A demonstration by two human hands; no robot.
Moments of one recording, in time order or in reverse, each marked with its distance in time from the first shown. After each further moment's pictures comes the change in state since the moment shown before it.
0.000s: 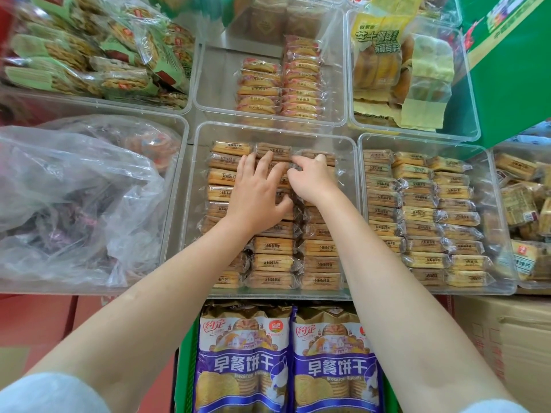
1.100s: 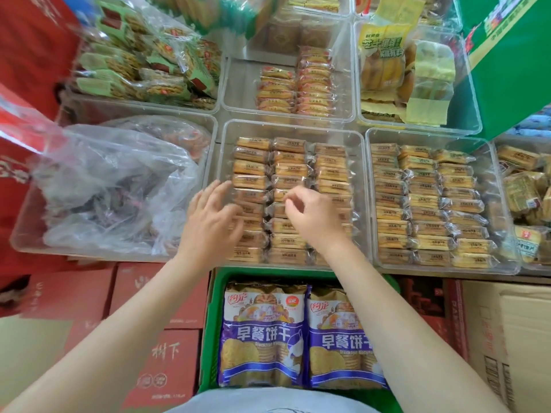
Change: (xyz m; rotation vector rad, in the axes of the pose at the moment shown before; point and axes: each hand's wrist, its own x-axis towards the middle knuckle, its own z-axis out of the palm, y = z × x) left_hand -0.140 -0.053 -0.047 -0.041 0.134 -0.066; right_hand -0.110 0.015 0.039 0.092 0.120 -0.417
